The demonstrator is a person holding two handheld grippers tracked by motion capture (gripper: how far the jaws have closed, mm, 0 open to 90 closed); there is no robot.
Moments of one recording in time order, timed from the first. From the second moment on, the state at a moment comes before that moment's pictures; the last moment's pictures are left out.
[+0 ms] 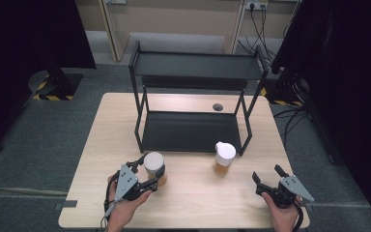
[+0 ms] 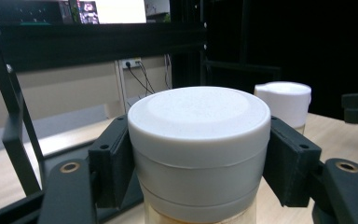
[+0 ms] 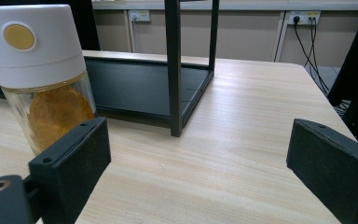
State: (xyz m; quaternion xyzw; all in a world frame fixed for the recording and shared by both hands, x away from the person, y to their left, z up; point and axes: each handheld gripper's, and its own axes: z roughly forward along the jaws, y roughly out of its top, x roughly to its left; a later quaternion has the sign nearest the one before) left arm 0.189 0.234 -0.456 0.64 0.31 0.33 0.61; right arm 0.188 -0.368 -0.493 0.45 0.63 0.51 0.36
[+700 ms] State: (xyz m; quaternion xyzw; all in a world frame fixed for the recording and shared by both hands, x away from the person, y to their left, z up) left arm 0.190 0.219 -0.427 0.62 0.33 0.37 0.62; right arm 0.188 -0.368 -0.493 0.45 0.63 0.52 0.36
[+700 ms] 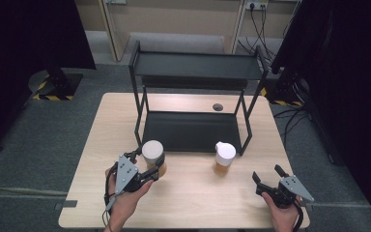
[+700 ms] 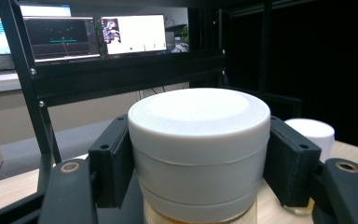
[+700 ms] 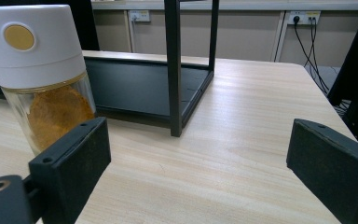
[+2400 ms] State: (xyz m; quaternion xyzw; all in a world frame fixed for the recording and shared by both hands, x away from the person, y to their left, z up) left arm 0.226 0.199 -0.341 0.54 0.34 0.44 0.63; right arm 0.188 -0.368 -0.493 0.46 0.63 0.52 0.36
